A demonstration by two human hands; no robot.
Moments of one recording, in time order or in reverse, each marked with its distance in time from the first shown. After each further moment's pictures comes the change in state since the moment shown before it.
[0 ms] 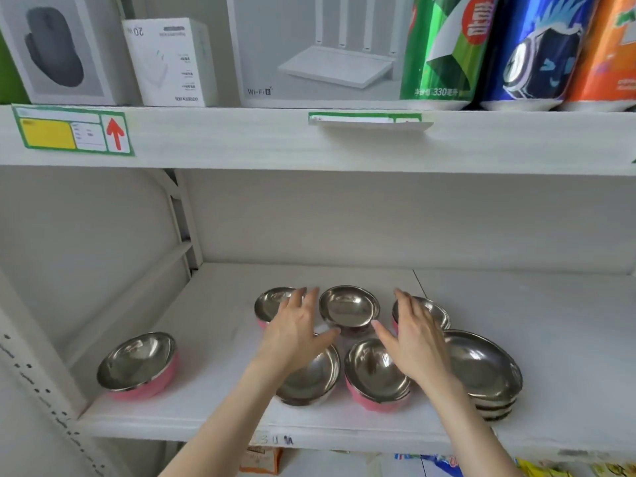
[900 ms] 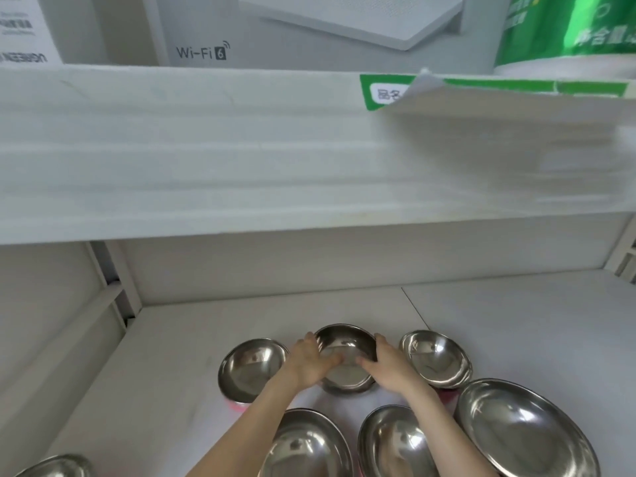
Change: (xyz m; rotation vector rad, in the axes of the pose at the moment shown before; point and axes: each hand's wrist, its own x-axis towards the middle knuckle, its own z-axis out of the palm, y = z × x) left_hand 0.152 -0.047 0.098 -0.459 -0.437 -0.259; right_hand 0.114 0.016 0.109 0.310 -0.459 0.397
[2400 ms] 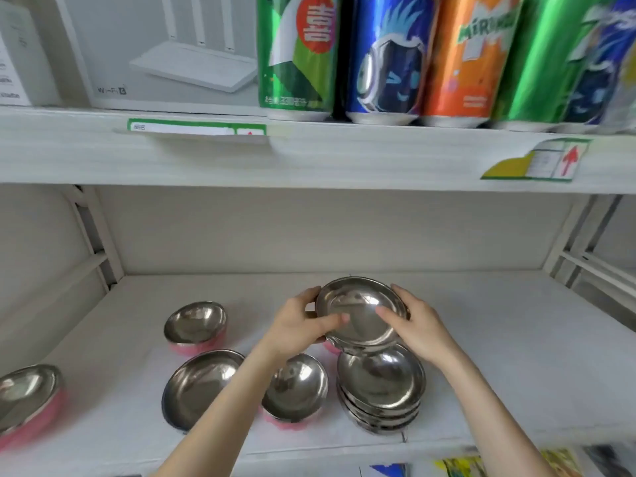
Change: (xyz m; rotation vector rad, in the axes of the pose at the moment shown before) left_hand -0.141 0.146 0.063 -0.593 0.030 0.301; right_hand -0.133 0.092 -0.174 0.226 0.226 -0.275
